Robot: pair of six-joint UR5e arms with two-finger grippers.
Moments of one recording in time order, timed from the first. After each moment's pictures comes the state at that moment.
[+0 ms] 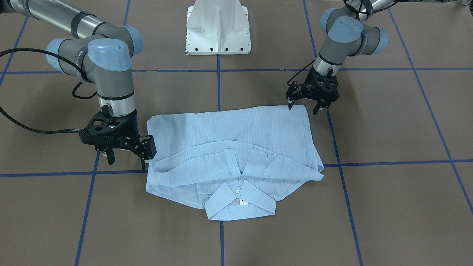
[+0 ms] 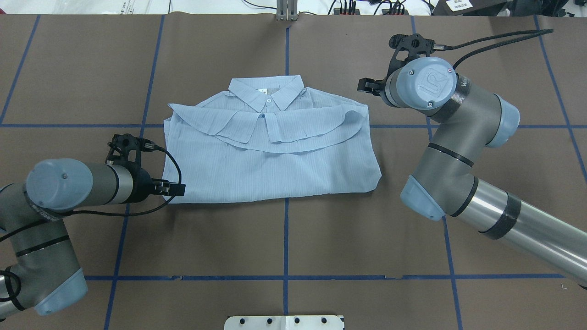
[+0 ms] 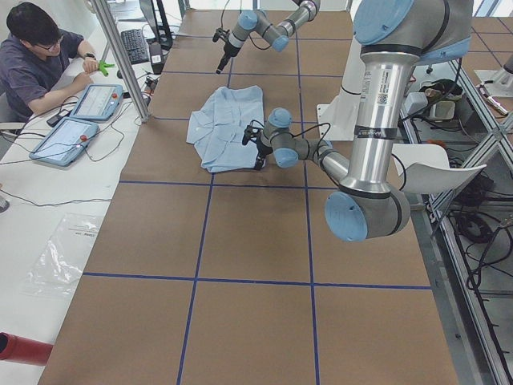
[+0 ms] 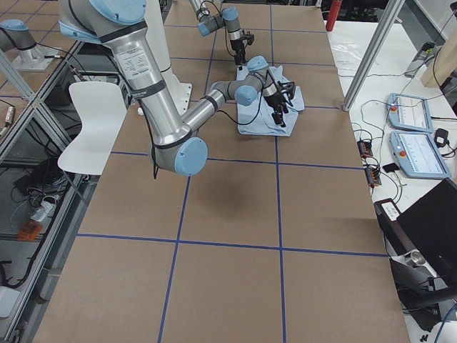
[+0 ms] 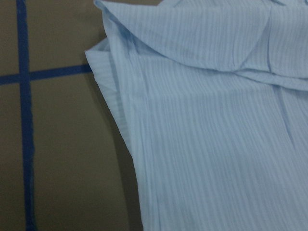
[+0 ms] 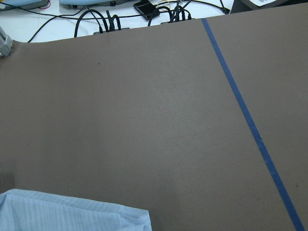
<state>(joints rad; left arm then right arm) -0.49 -1.72 -1.81 -2.20 -1.70 -1.09 0.71 -1.05 1.66 -1.36 1.52 1.28</state>
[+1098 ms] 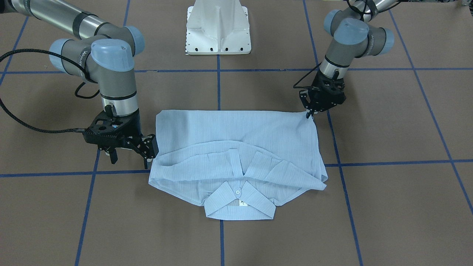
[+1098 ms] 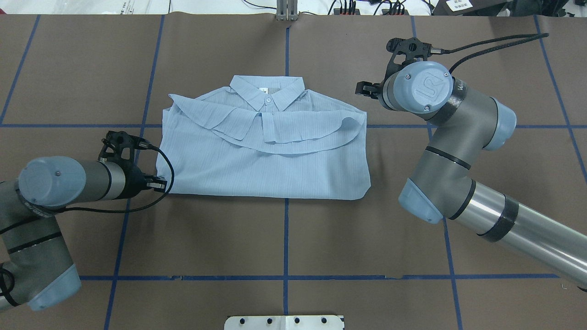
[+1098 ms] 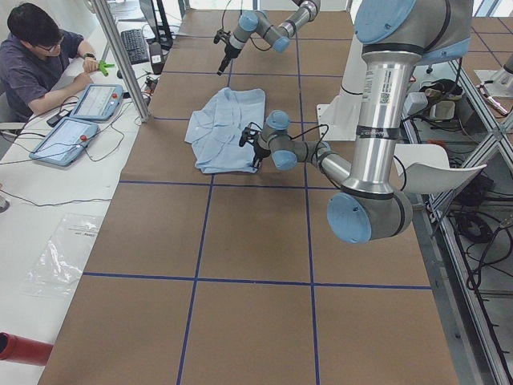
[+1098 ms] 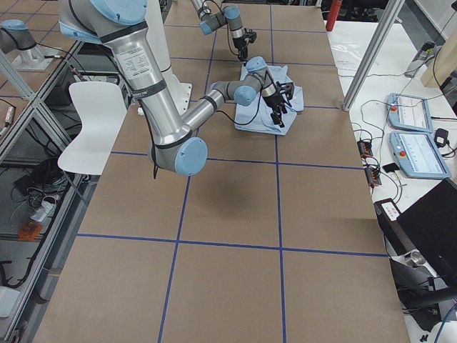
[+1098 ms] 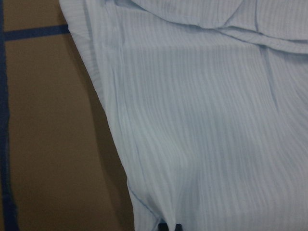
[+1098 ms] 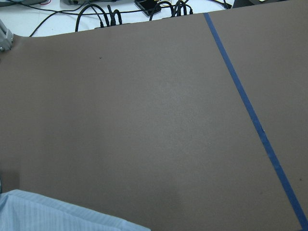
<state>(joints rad) -0.58 -1.69 -1.80 -2.19 -1.69 -0.94 0.69 -1.05 1.66 -1.36 1.51 1.29</state>
